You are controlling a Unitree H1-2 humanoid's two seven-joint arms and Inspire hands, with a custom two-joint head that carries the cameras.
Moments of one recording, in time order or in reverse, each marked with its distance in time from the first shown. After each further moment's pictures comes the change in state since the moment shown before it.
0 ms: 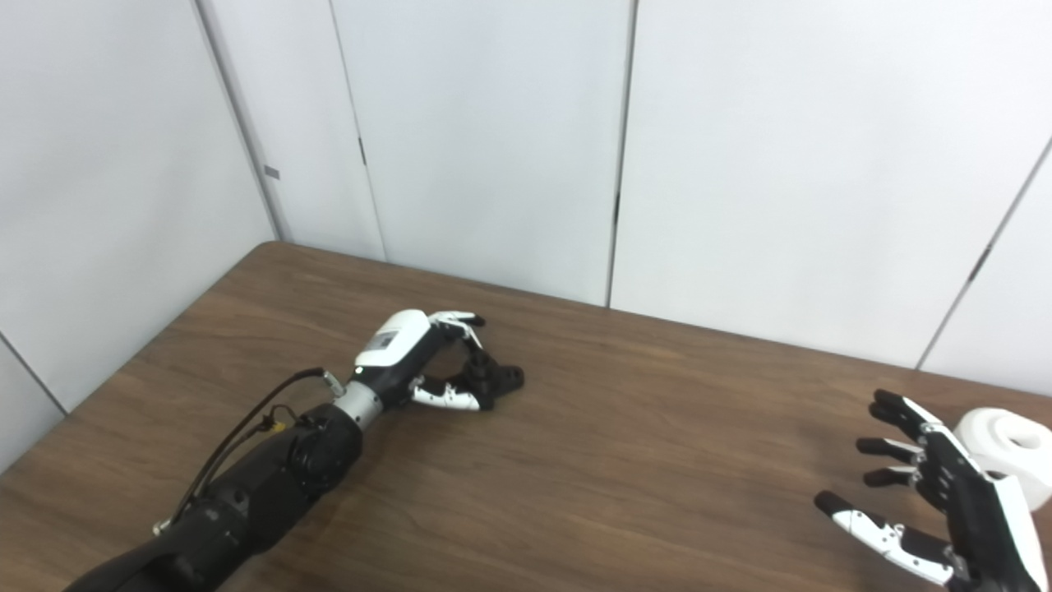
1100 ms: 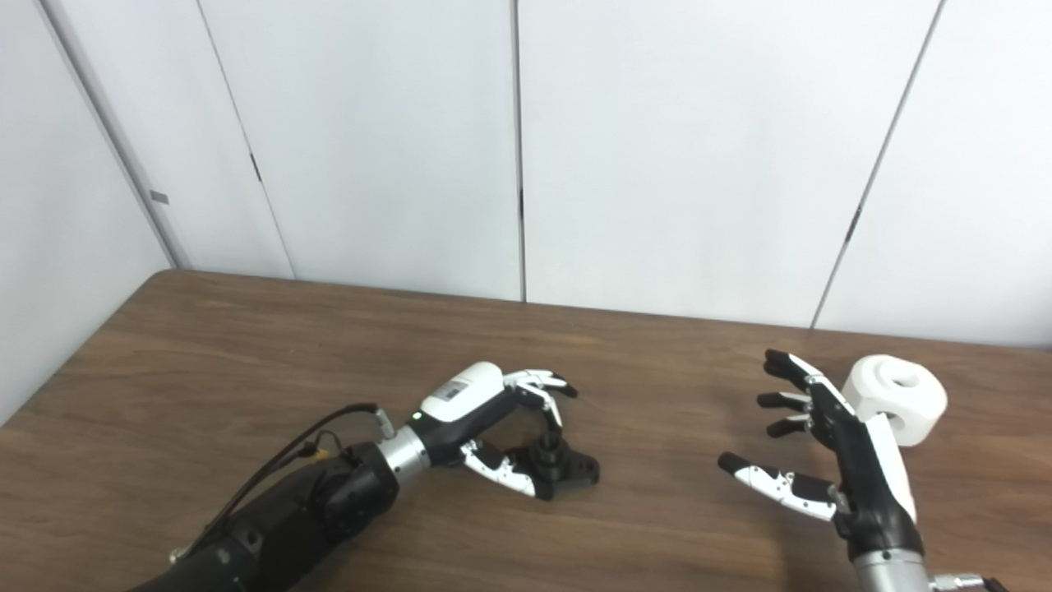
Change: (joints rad) left arm -0.084 -0.129 -0.295 -0.072 -0.054 -0.089 -0.111; right arm -0.017 0.028 0.012 0.087 -0.087 -0.119 -0.062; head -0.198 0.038
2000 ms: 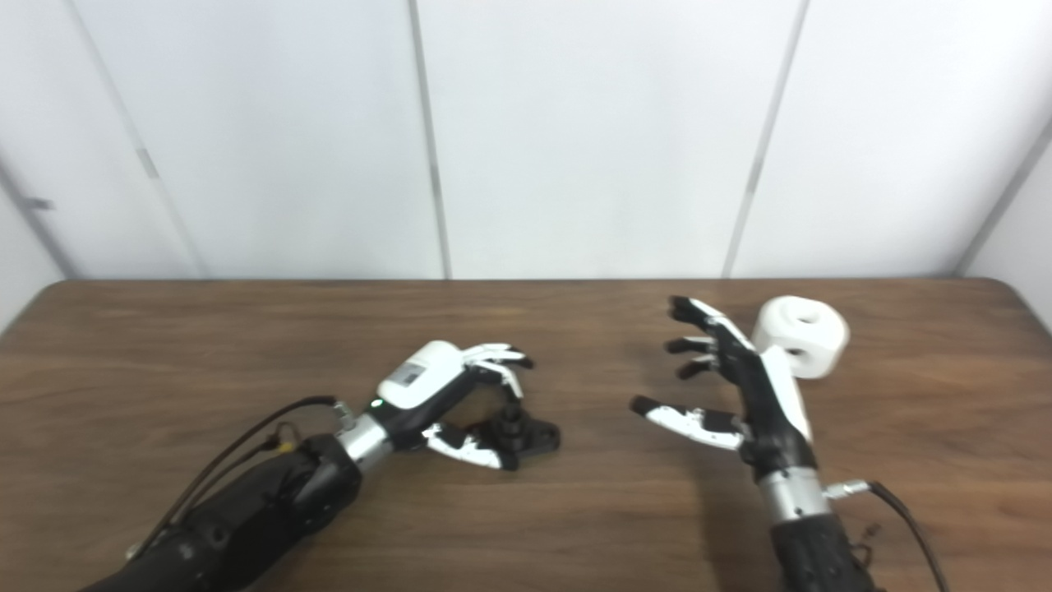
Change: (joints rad) left arm -0.064 -0.012 -0.138 0.091 0.071 0.000 0.164; right arm -0.019 0.017 0.020 0.010 -0.017 -0.004 -0.016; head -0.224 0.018
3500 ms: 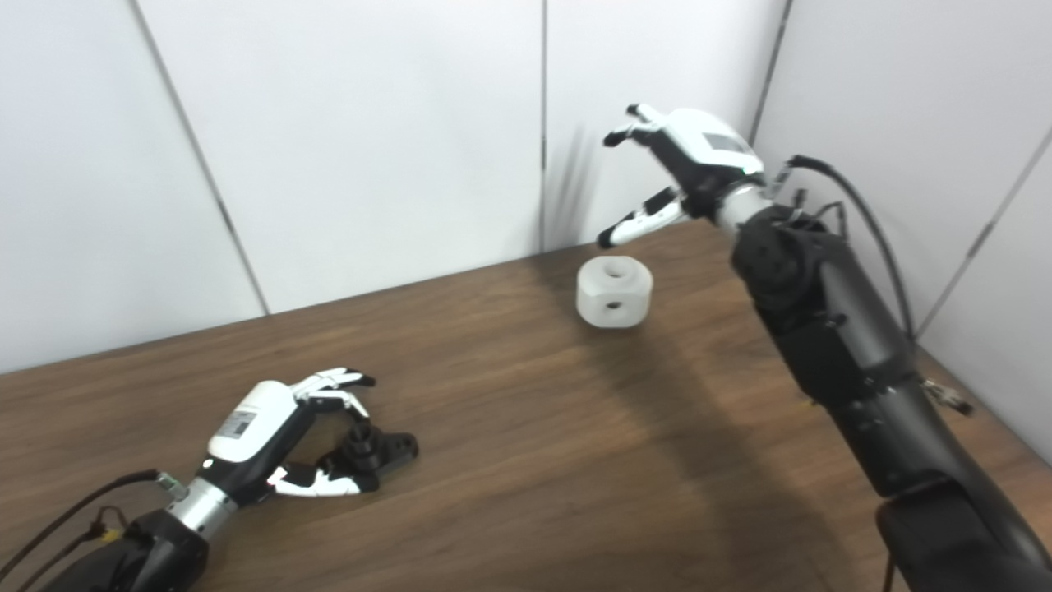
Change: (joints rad) left arm -0.057 0.063 -0.230 0.045 -0.108 -0.001 0.172; right arm -0.389 -0.494 0.058 0.053 -0.358 0.431 0.345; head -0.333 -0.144
